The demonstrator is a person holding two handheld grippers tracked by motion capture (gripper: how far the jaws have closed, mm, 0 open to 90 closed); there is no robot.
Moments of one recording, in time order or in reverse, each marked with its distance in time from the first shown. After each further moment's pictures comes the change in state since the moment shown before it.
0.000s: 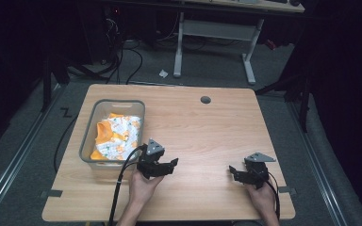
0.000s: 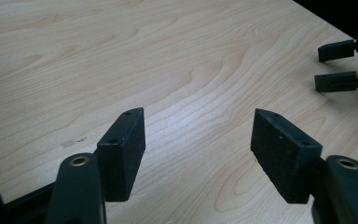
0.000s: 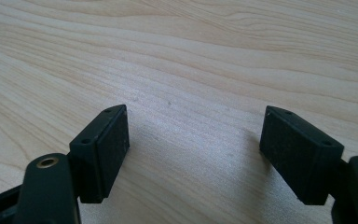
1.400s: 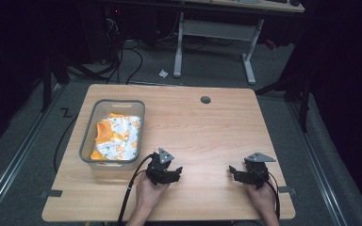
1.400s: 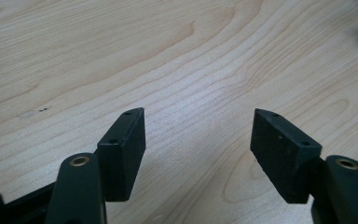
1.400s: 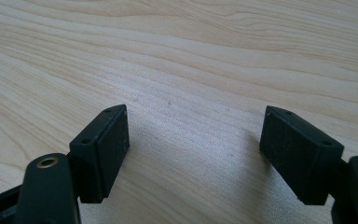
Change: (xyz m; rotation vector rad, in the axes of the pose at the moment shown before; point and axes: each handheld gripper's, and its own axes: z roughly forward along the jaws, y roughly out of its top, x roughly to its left) left arm -0.013 -0.028 0.038 0.086 0.061 0.048; right arm 0.000 0.000 0.000 0.000 -0.001 0.000
